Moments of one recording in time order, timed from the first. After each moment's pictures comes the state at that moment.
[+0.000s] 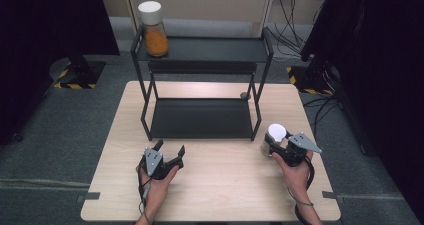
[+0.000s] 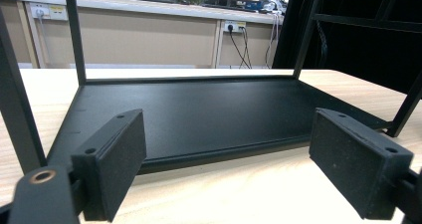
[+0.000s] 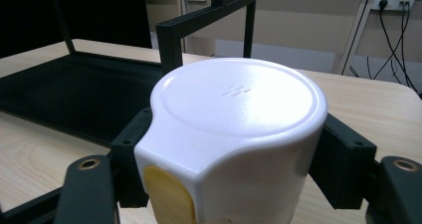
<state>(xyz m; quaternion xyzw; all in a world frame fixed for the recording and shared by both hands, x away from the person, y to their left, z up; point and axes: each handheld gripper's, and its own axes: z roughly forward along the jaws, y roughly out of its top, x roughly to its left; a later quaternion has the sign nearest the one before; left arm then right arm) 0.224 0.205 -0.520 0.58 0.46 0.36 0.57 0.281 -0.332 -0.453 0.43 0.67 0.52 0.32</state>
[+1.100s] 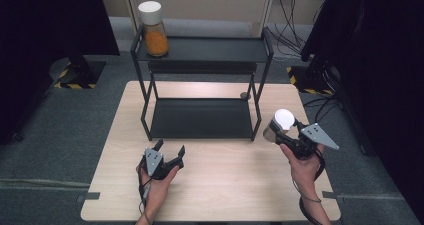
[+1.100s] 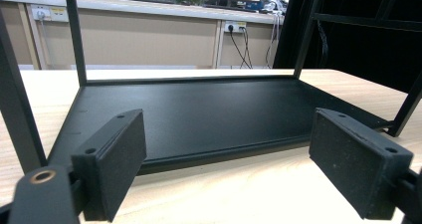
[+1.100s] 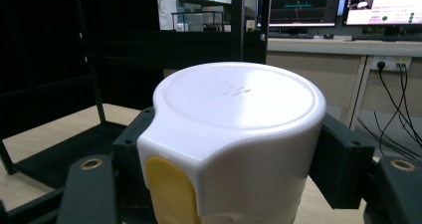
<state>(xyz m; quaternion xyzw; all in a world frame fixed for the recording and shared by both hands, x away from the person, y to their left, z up) 0.224 0.204 -0.520 0.58 0.46 0.36 0.57 0.266 -0.336 -0.406 0.38 0.62 0.59 0.35</state>
